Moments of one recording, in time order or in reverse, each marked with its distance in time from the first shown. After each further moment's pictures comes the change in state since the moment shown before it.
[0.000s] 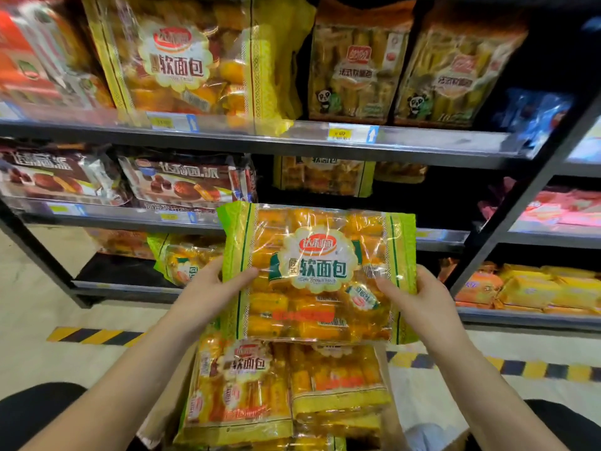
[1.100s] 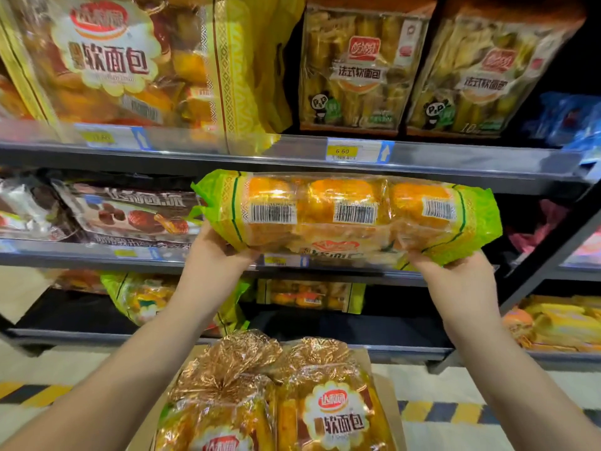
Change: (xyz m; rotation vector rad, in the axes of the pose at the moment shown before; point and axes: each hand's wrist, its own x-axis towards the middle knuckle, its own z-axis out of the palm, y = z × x) left_hand 0.141 0.056 0.030 -0.089 0.233 0.321; right_hand 0.140 -0.021 0.007 0.142 0.310 -0.157
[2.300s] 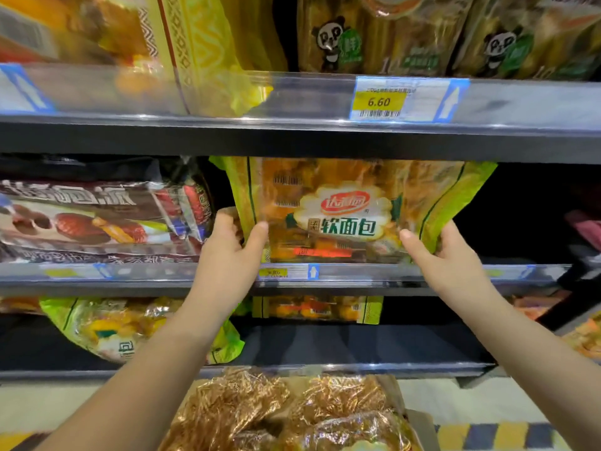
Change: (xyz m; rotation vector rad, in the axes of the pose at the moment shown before) left_hand 0.094 -0.079 0.050 0.215 -0.004 0.048; right_hand 0.076 0.072 0.080 -0.424 -0.201 0.043
